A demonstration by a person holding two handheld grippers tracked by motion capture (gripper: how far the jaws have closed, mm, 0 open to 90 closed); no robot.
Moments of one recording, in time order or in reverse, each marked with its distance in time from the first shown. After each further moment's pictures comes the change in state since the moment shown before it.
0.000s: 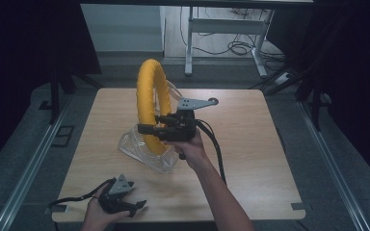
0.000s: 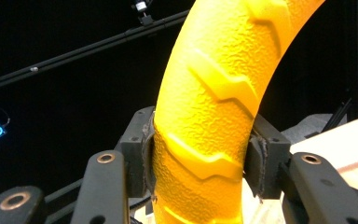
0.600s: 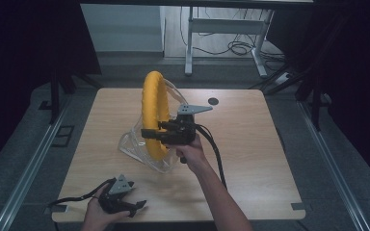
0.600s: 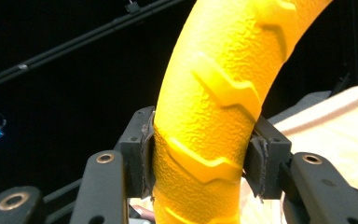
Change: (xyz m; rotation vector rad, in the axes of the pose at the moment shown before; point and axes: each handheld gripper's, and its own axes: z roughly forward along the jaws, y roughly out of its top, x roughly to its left) left arm 0.001 0.000 0.000 0.008 0.000 0.010; right arm -0.023 -0.030 0.002 0.039 -0.023 0.070
